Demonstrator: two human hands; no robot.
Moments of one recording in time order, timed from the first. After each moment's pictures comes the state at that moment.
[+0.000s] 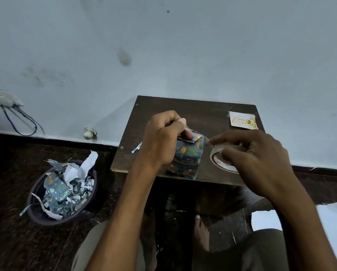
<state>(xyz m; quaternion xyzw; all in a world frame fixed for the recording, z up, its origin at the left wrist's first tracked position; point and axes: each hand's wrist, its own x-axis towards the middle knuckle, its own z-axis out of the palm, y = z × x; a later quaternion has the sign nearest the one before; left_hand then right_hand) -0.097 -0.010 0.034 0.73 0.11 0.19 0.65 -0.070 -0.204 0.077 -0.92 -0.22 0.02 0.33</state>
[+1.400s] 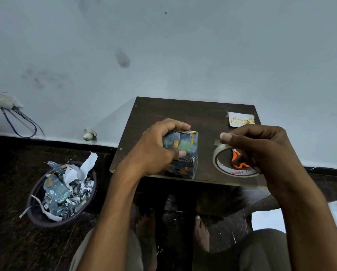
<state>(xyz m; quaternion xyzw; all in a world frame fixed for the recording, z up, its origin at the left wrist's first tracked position) -0.116 0.014 0.029 0.86 0.04 0.07 0.50 -0.060 -0.210 0.084 -0.73 -0.12 0.15 0.66</state>
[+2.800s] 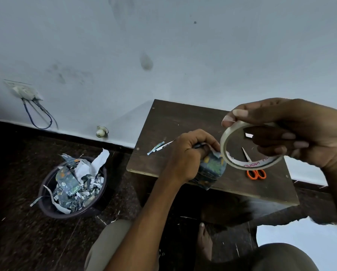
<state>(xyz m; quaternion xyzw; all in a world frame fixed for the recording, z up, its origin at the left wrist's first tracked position) -0.094 -0.015 -0.005 0.73 0.03 0.21 0.64 -0.032 -0.178 0.158 -0.69 -0.23 0.43 0.53</state>
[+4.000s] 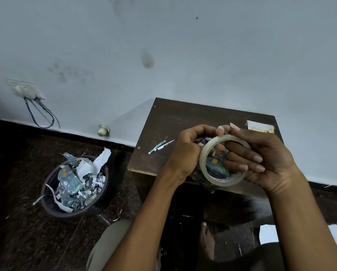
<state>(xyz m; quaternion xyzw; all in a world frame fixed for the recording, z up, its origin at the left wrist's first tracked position) -0.097 -0.015 0.006 0.60 0.07 0.11 0.79 -0.027 -0.169 0.056 -0.34 -0.17 0.54 0.75</state>
